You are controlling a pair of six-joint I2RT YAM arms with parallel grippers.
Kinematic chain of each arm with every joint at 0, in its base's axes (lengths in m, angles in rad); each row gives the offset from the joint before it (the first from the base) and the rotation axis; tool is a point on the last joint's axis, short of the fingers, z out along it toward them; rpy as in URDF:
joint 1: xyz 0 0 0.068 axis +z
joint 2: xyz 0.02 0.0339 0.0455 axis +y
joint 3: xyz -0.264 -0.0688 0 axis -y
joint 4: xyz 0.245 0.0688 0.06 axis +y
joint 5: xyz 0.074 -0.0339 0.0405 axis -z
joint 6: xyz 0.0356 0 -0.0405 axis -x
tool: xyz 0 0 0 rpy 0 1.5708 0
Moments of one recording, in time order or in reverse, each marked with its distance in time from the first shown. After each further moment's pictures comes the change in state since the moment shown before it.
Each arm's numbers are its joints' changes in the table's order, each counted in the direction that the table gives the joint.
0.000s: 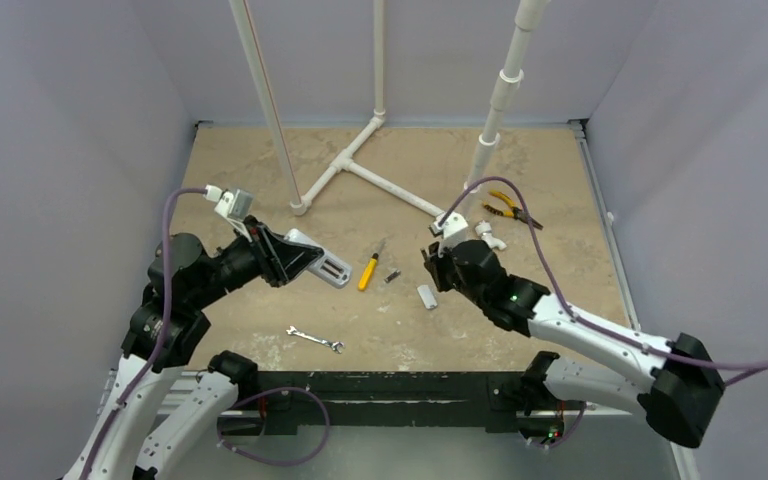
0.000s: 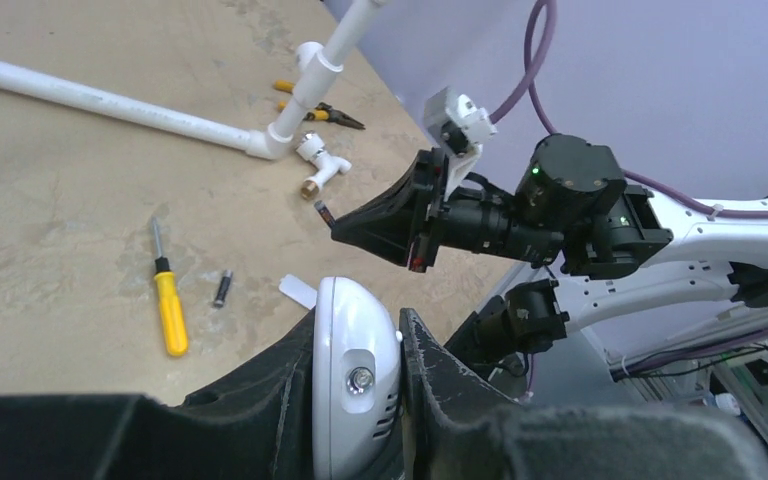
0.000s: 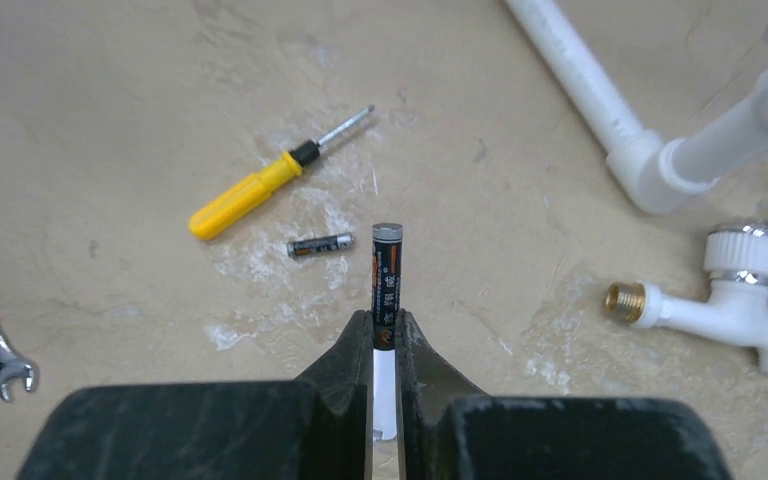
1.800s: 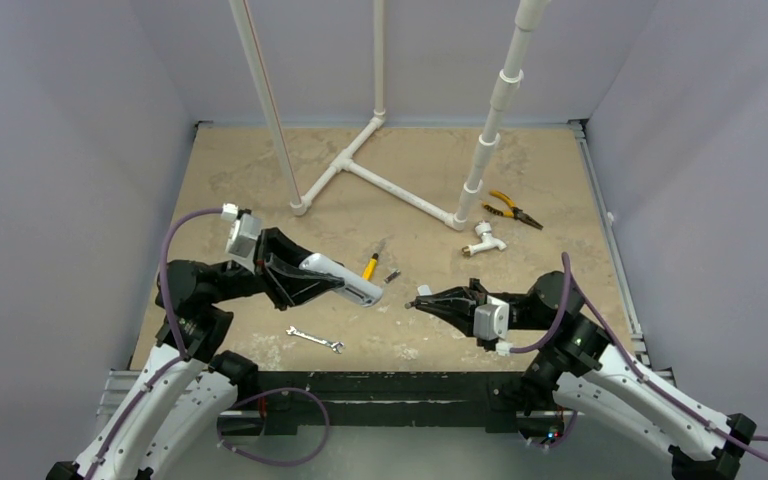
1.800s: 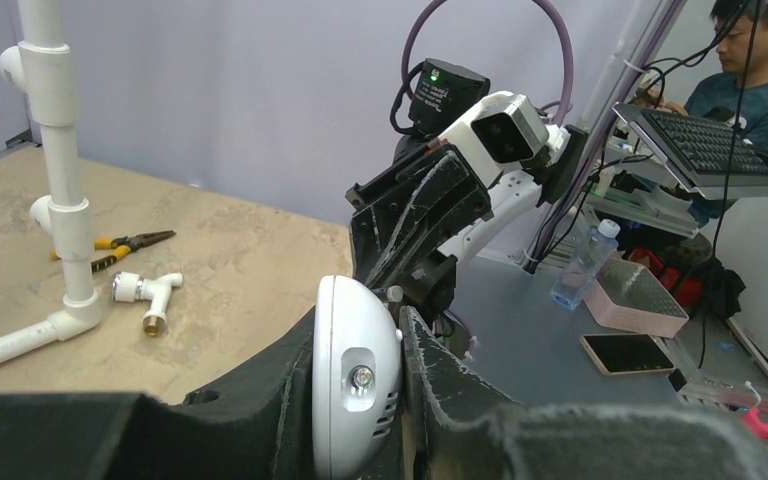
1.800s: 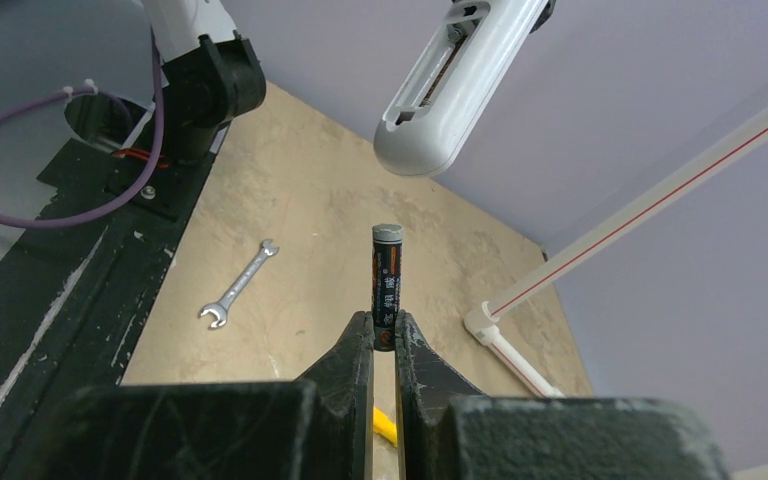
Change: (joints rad) left arm -0.042 -0.030 -0.298 -0.833 0.489 0.064; right arm -0.004 -0.610 -0.146 -0.178 -0.956 0.805
